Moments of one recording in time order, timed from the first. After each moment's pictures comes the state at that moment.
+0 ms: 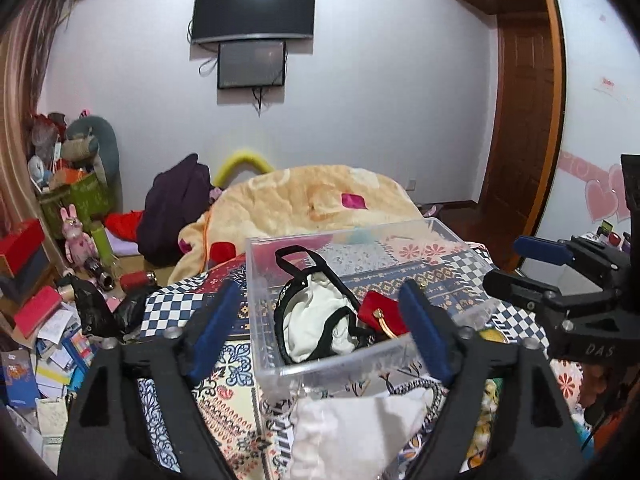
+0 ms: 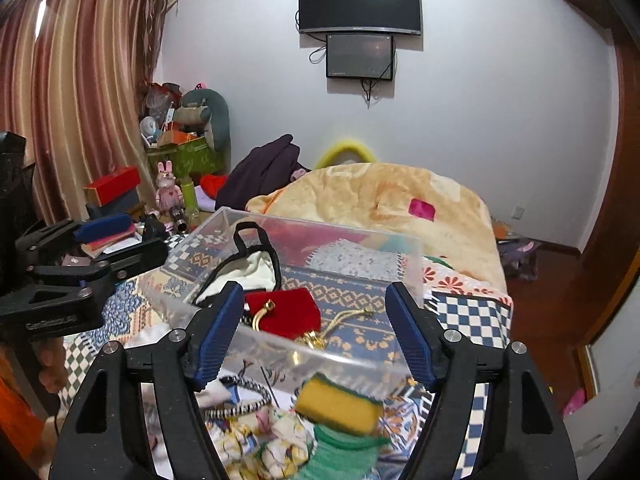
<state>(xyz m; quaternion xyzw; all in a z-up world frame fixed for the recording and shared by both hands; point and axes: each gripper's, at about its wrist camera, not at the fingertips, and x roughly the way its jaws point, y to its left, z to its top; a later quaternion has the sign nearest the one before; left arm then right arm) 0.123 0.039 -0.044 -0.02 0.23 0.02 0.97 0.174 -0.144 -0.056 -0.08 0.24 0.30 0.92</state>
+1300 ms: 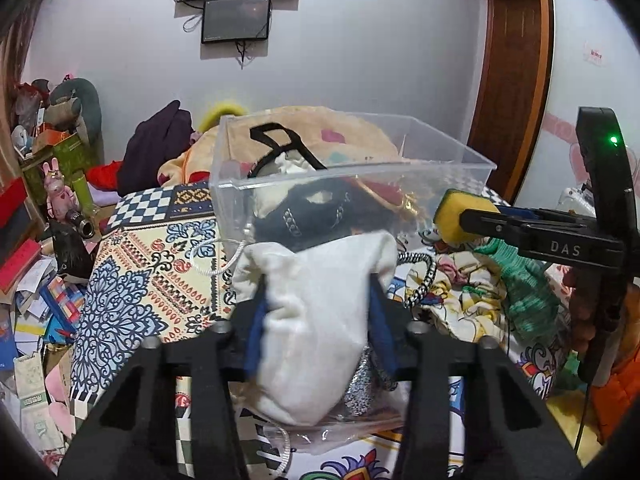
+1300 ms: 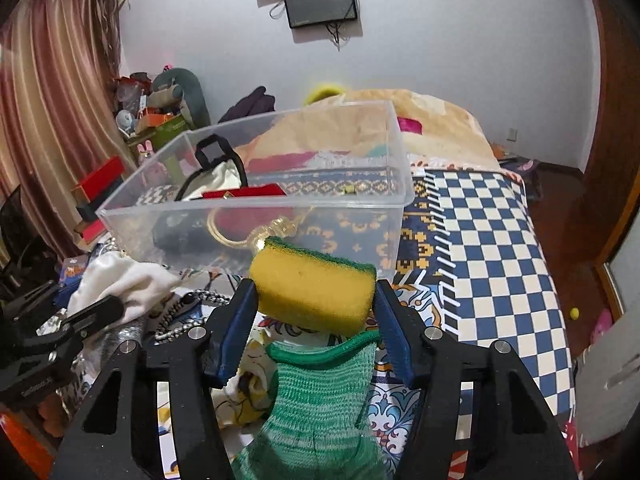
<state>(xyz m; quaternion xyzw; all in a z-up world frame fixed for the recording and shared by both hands) 0.084 0.026 -0.131 -0.03 0.30 -0.02 0.95 0.178 -0.171 -0.132 -0.01 0.34 0.28 0.90</state>
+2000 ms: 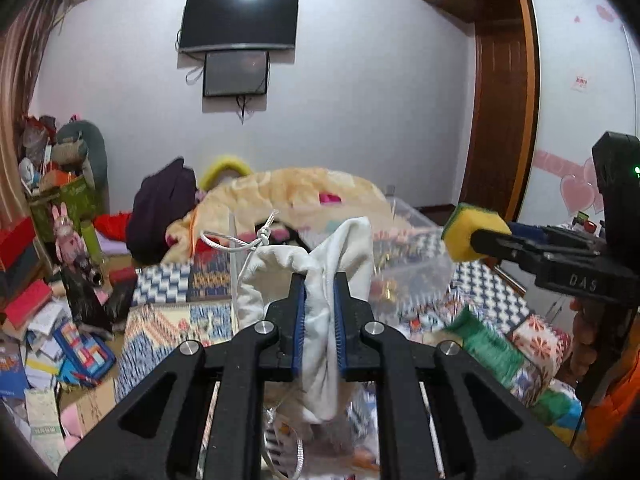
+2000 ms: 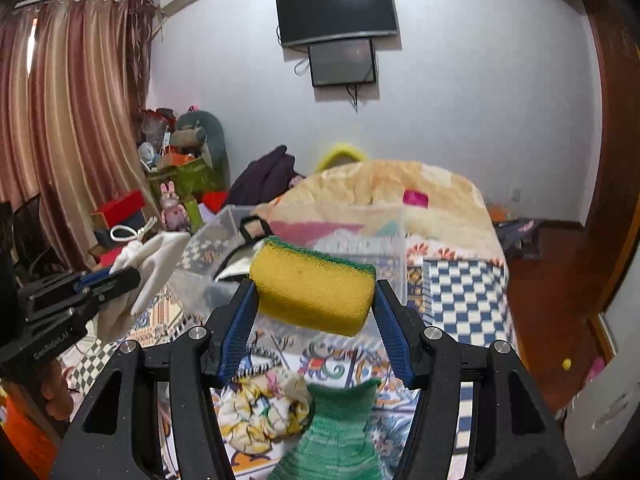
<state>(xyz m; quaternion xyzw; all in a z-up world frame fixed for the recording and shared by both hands) 0.073 0.022 -0.056 -0.02 0.21 -0.02 0.98 0.149 -0.172 -0.063 -0.02 0.24 0.29 0.93</state>
